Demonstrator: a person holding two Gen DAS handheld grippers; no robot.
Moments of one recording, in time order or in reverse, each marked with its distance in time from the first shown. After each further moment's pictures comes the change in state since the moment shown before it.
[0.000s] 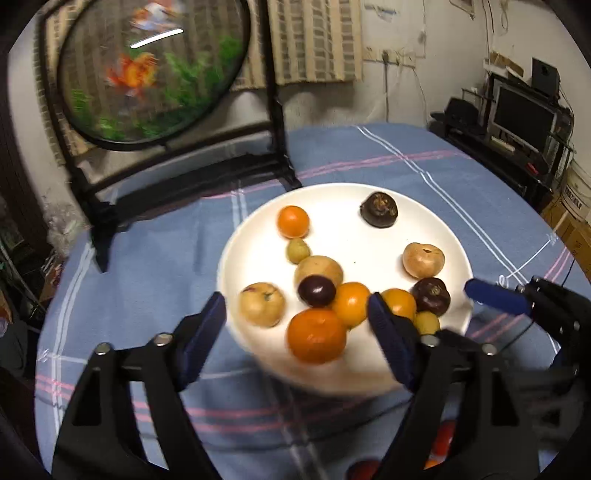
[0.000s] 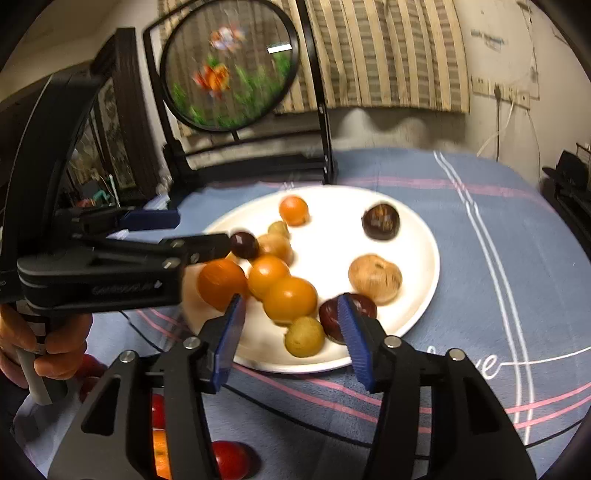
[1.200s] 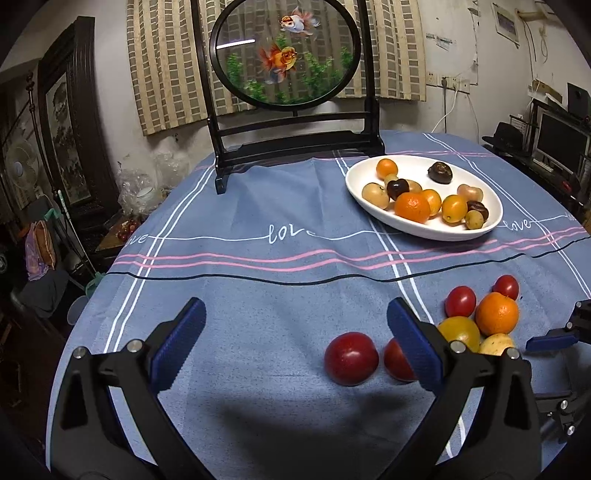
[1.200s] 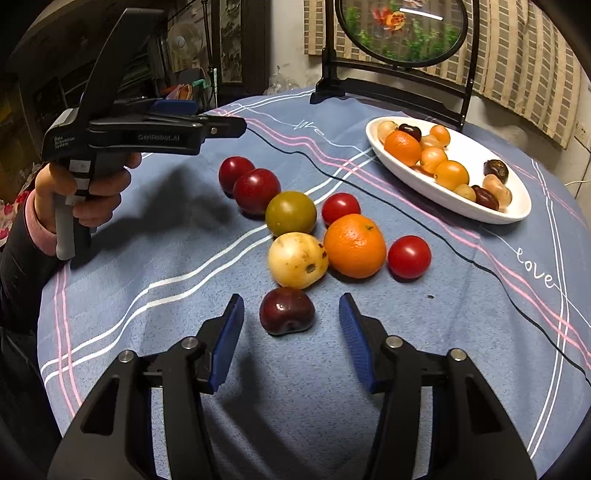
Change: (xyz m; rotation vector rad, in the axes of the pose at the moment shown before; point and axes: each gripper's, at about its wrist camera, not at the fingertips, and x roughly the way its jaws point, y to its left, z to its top) left arm -0.104 0.060 -0.142 -0.126 -0.076 0.209; right arm -0.069 0.099 -0.114 -0.381 0.281 0.236
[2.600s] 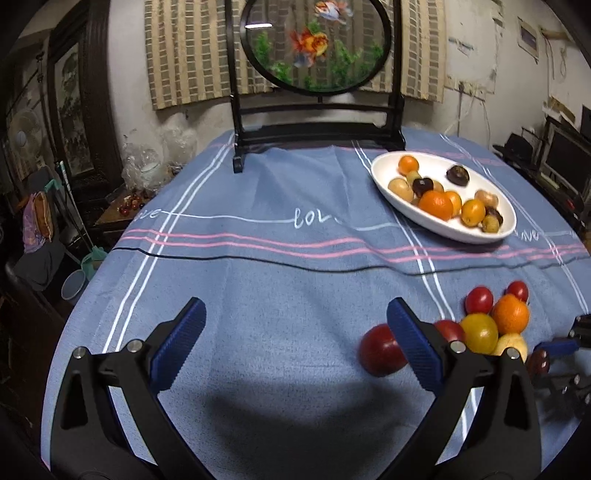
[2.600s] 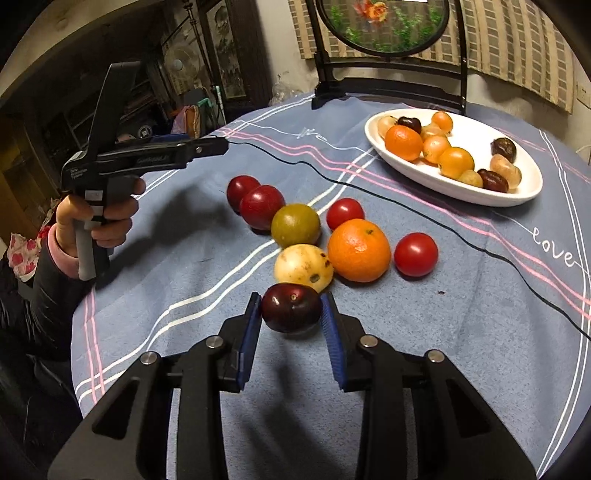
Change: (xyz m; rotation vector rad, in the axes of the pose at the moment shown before) left arm 0.011 0.032 -0.005 -0.069 0.061 -0.024; right arm -0.007 -0.019 0.005 0.124 -0.026 0.116
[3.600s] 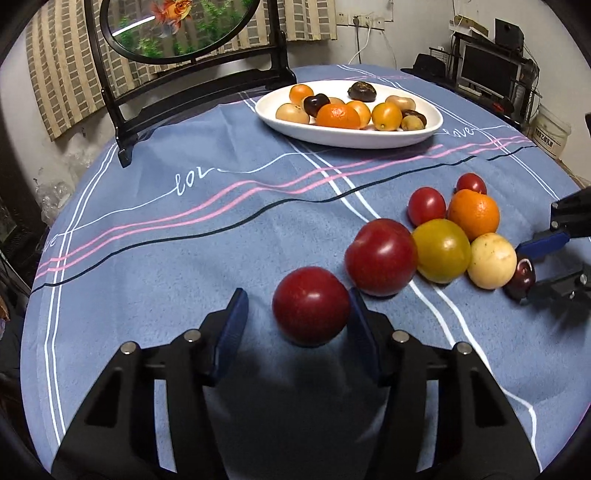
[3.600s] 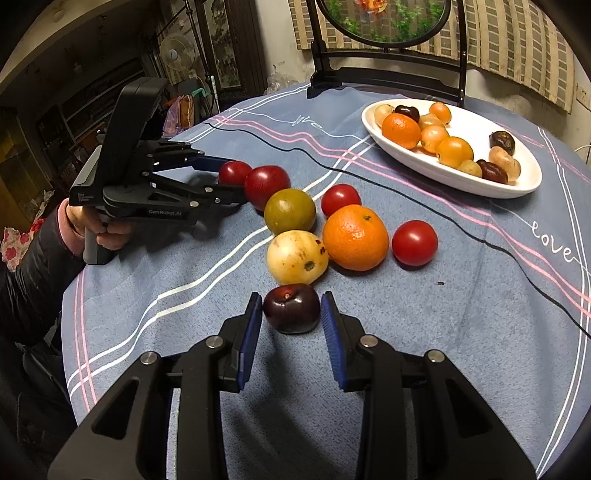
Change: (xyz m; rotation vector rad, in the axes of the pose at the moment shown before) left arm 0.037 -0.041 -0.026 0.306 0.131 -0.258; right arm 0.005 0.002 -0.005 -0.013 0.035 -0.024
